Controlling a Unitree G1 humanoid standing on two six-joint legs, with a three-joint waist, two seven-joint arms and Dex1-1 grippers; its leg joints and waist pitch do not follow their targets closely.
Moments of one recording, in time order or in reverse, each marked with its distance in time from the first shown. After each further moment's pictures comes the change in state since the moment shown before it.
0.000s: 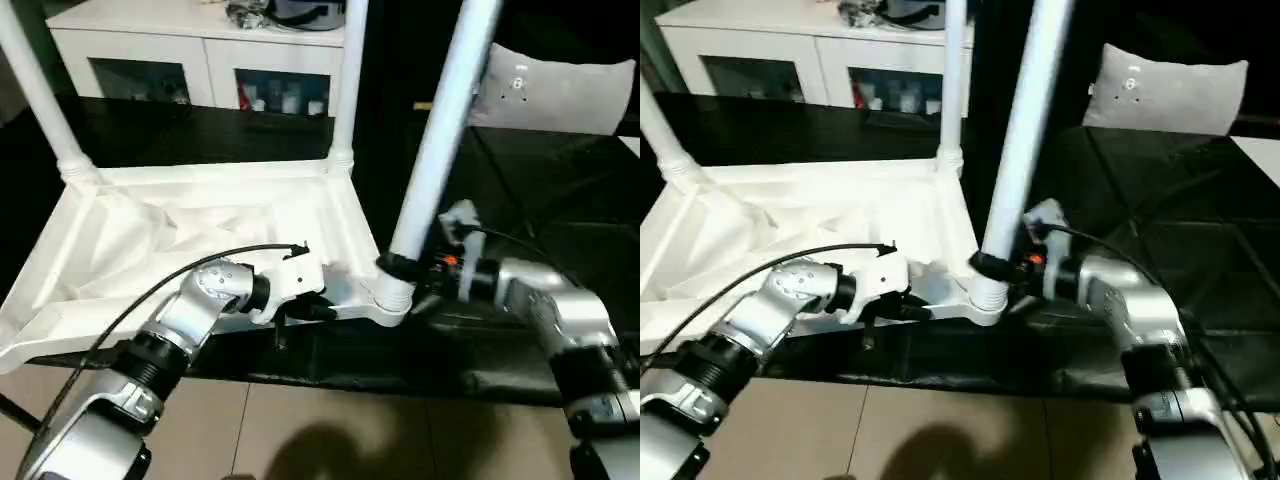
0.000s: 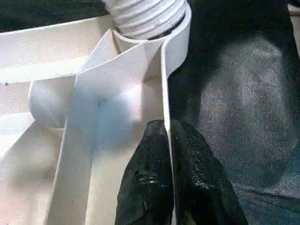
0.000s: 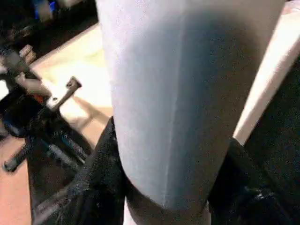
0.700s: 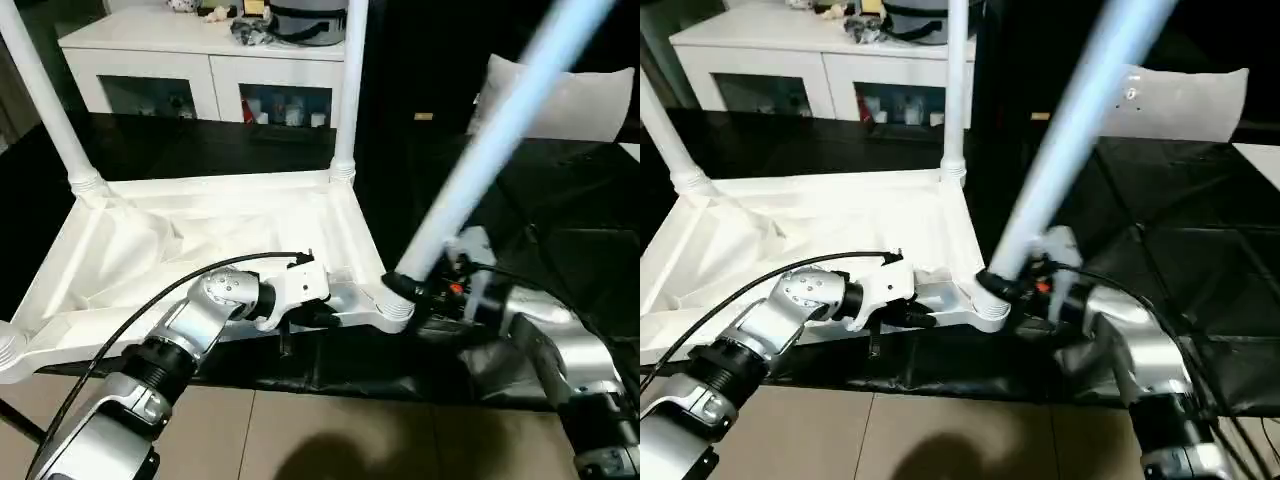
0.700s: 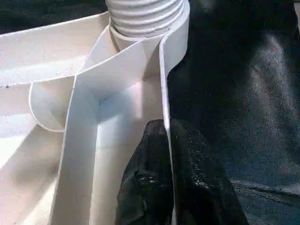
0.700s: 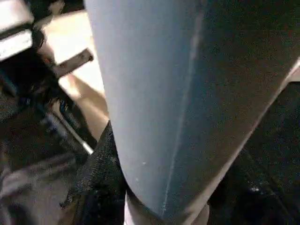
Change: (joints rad) left arm -0.016 -0.023 -0.022 0.068 0.039 -0.040 0.008; right arm 0.091 -0.045 0.132 -0.141 -0.179 -0.217 -0.028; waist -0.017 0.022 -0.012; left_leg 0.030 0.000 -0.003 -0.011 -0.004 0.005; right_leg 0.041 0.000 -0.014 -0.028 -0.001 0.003
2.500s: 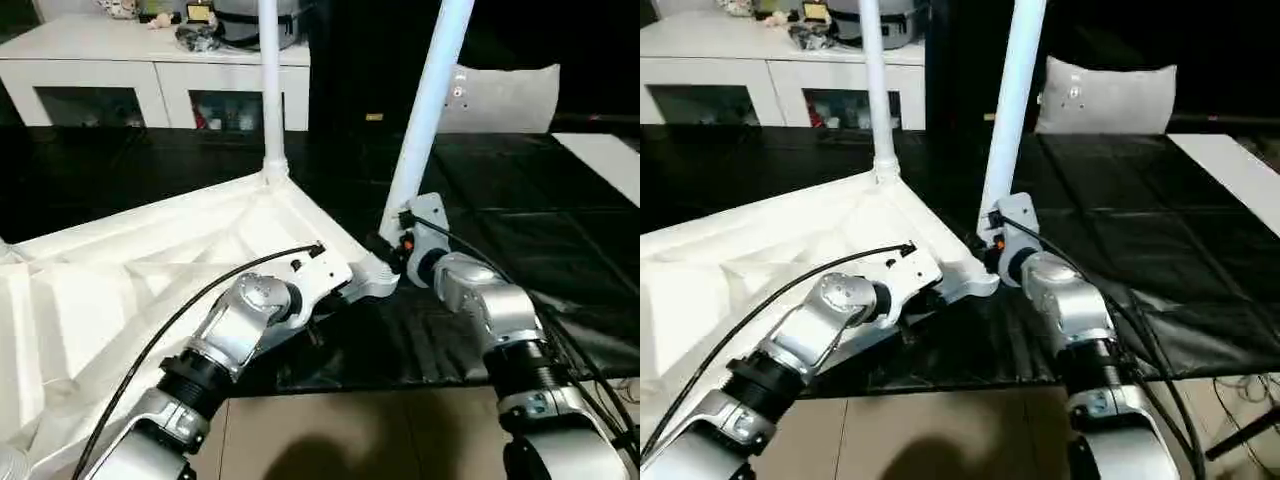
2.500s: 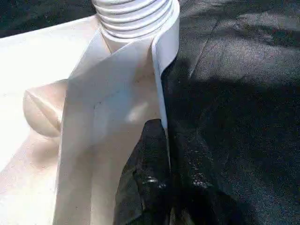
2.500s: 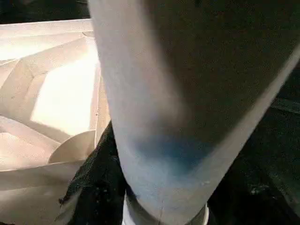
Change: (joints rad) left arm 0.061 -0.162 0.053 -0.178 0.103 0.418 0.324; right arm -0.207 0.295 -0.092 0.157 -0.119 0.271 -0.577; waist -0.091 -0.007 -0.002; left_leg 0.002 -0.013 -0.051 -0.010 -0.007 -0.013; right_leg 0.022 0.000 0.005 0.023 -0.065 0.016
